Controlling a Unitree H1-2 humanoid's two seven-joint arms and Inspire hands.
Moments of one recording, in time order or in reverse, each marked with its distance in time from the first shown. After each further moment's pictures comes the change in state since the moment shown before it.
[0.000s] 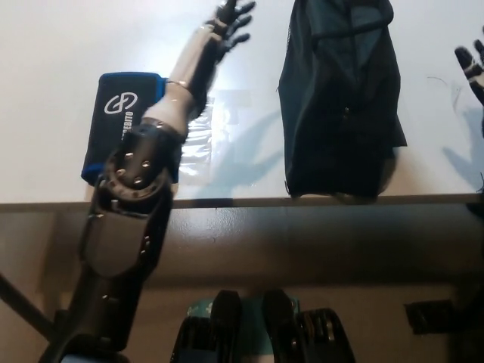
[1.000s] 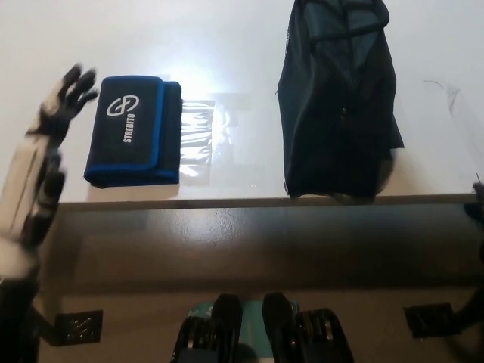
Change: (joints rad) left_arm 0.482 0.254 0.094 -0.638 0.006 -0.304 0.033; right_arm 0.500 0.008 0.049 -0.562 -0.251 -0.190 -0.063
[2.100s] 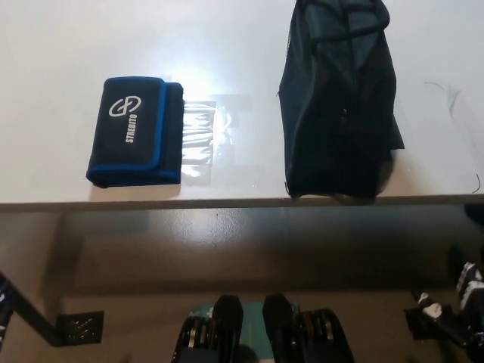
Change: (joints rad) left_arm 0.480 0.089 0.149 0.534 0.049 -0.148 0.069; right_arm 0.195 0.035 0.112 0.351 -0.100 0.015 0.008
